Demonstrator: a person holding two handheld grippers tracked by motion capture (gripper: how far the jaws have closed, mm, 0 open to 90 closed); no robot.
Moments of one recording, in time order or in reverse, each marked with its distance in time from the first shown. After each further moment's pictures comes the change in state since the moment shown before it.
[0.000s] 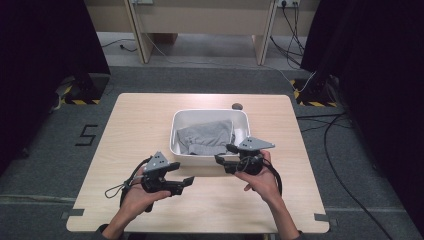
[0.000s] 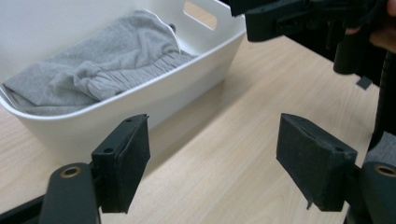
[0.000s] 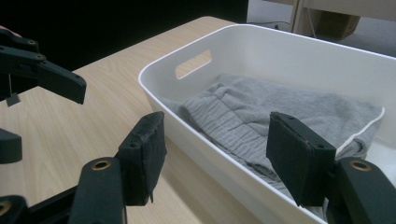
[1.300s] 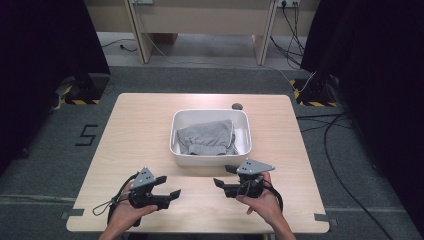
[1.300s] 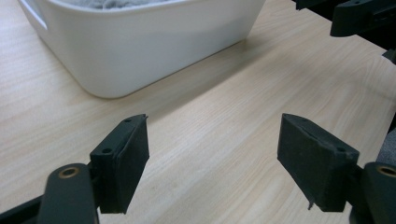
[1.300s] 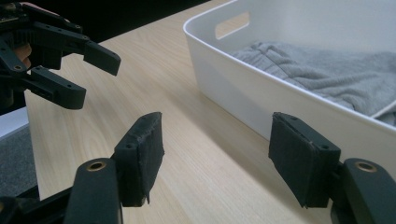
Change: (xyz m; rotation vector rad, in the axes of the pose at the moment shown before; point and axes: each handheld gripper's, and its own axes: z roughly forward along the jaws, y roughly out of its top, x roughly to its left) left arm 0.018 -0.059 -0.015 0.015 0.041 -0.056; right arm 0.030 -0.045 -0.014 0.033 0.065 -0.021
